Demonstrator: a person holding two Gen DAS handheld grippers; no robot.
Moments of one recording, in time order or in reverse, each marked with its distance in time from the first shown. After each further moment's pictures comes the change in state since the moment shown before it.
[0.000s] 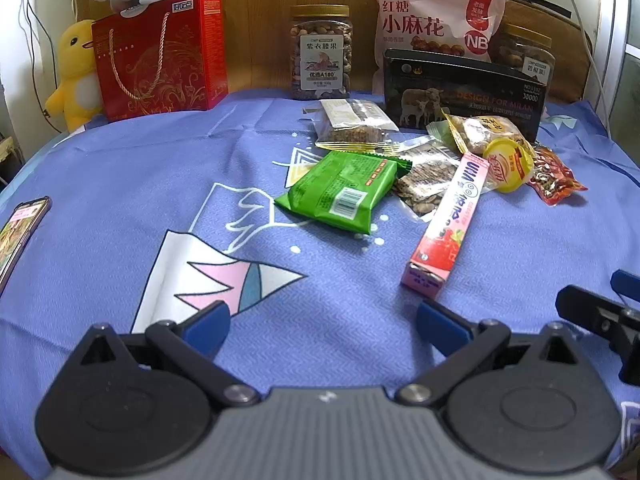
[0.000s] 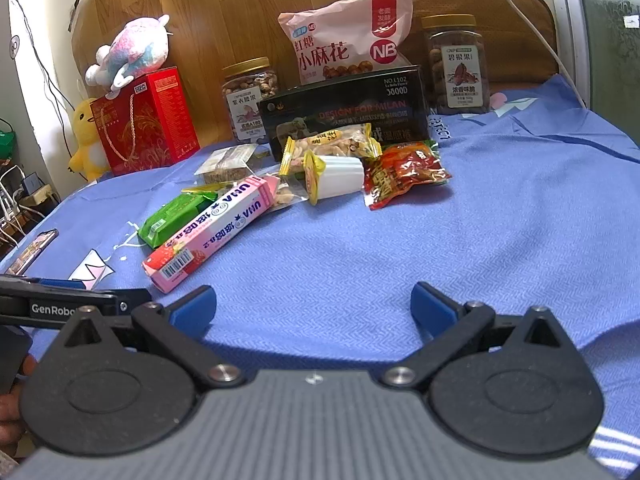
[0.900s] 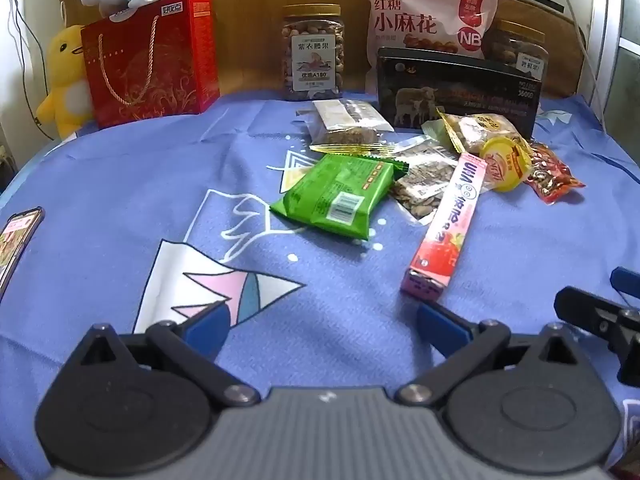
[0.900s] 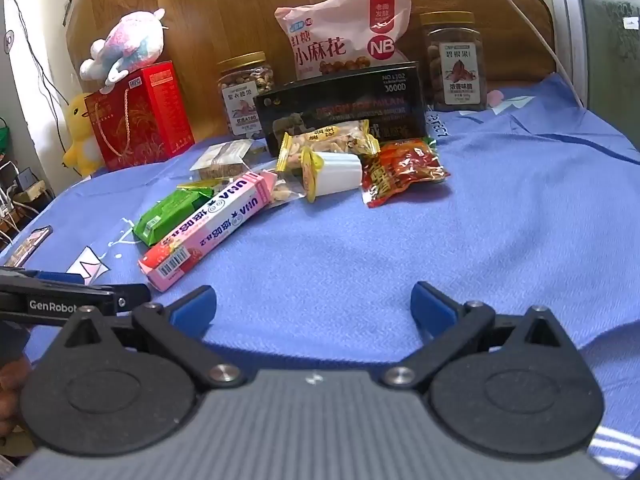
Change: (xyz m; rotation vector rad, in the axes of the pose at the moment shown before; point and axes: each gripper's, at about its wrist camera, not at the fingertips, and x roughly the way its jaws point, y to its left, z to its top) left arm 0.004 -0.001 0.003 0.038 0.003 -0.001; right arm 0.001 0.001 0.001 -0.004 0.009 -0.007
